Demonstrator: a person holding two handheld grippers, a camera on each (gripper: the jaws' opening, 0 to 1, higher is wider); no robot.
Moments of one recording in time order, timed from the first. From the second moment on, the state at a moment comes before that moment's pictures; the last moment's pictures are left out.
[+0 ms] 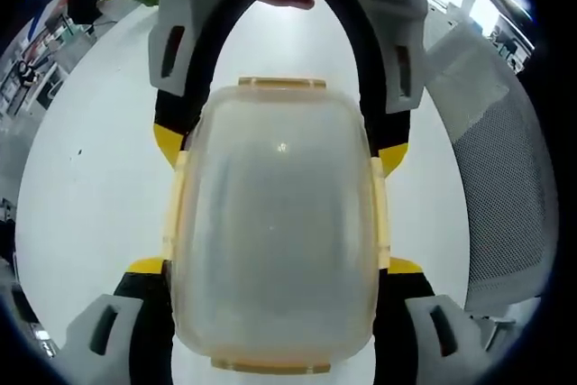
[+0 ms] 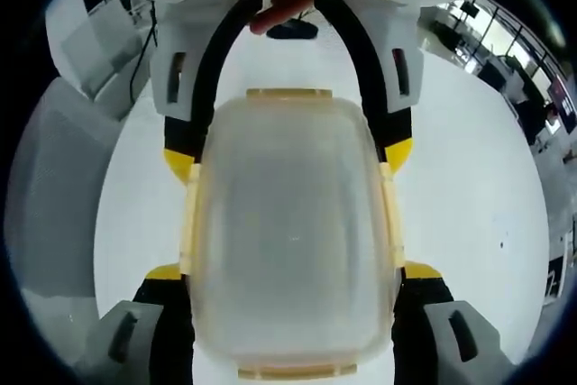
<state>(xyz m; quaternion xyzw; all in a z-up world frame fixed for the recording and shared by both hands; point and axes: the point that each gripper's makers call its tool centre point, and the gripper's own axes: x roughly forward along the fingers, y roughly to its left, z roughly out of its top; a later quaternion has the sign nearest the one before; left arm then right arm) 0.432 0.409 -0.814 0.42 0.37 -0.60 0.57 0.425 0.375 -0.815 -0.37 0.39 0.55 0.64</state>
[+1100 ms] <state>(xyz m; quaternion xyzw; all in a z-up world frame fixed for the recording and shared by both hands) 0.435 0.408 -0.819 0.43 0.36 -0.60 0.57 0.426 0.374 -0.814 -0.37 0.39 0.54 0.64</state>
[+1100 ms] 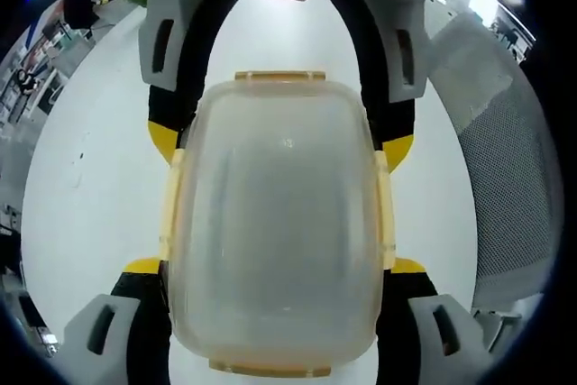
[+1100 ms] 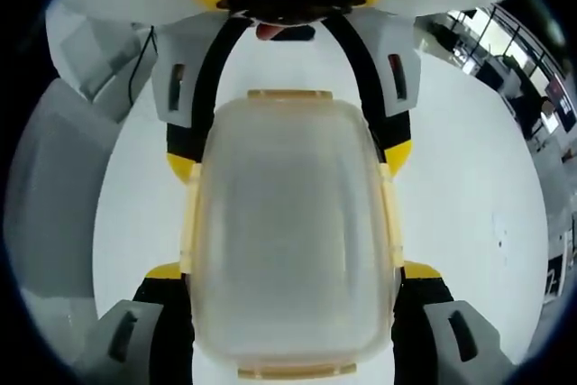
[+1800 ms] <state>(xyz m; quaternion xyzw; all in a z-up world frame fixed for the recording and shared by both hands) 0.434 0.401 -0.811 0.43 0.35 -0.60 0.58 0.429 0.371 -0.805 -0.35 0.37 0.55 0.67</state>
